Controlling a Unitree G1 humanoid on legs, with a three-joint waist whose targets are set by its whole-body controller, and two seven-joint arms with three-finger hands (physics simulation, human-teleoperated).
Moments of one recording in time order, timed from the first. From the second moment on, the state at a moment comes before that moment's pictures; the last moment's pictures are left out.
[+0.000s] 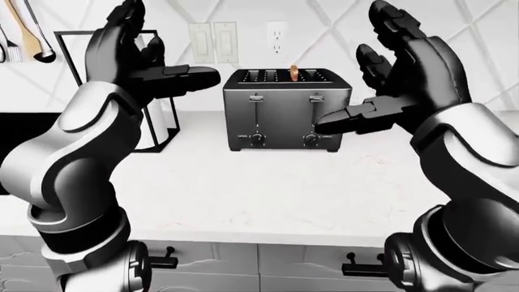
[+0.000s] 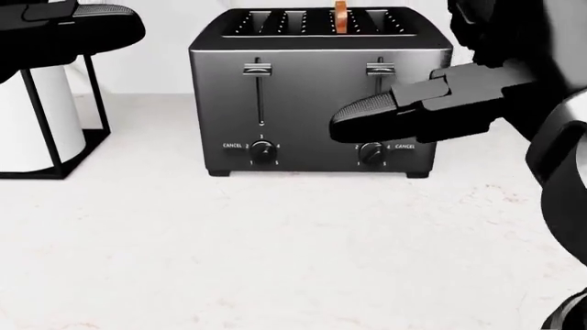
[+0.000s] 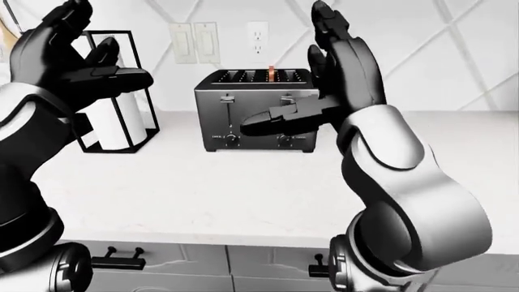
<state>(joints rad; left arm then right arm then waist) -0.87 0.41 0.25 -0.36 -0.67 1.05 0.38 -0.88 -0.28 -0.20 -0.78 0.31 1.48 -0.10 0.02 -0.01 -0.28</state>
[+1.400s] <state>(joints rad) -0.89 0.44 0.26 -0.36 -0.70 1.06 0.40 -0.69 -0.12 0.02 -0.74 -0.05 1.35 0.12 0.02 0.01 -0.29</state>
